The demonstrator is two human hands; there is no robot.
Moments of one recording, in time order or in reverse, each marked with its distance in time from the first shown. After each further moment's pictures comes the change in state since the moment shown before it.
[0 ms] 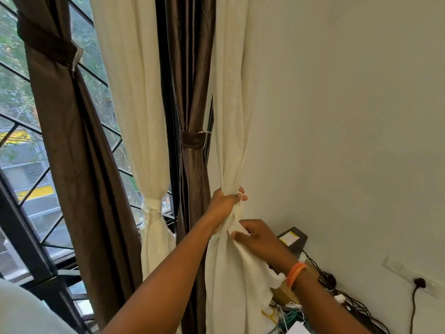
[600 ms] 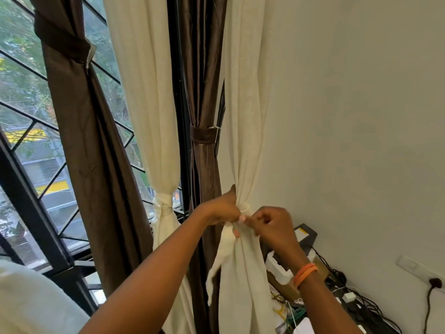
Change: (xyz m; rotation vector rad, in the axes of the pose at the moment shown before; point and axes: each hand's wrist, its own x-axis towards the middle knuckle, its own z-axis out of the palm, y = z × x) left_hand -0.014 0.017 -0.033 0.588 -0.420 -0.123; right_hand -0.003 -0.021 -0.001 0.117 0.330 0.043
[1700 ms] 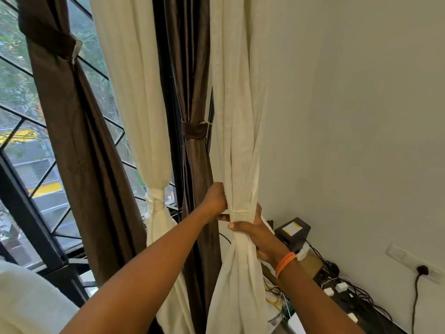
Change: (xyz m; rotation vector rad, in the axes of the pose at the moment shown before) left_hand 0.028 -0.022 0.021 -0.154 0.435 0.146; right_hand -0.003 0.037 0.026 0.619 -0.293 0.257
